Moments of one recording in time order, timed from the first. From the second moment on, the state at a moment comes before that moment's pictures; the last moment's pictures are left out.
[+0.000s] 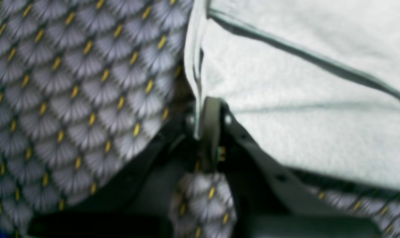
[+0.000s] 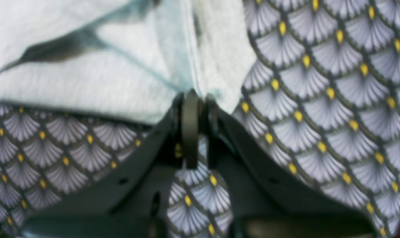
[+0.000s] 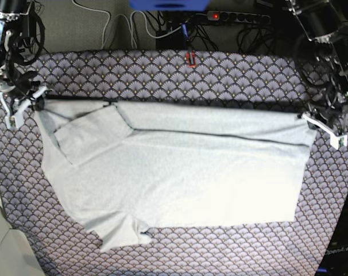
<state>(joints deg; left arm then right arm) 2.2 -15.8 -30.7 84.8 -19.4 -18.4 52.0 -15.2 22.9 24.4 87.2 25.5 25.7 -43.7</state>
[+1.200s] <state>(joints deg) 16.5 -13.6 -35.2 91.9 -19.5 -18.6 51.7 -28.2 18.9 33.1 89.6 25.7 39.5 -41.7</state>
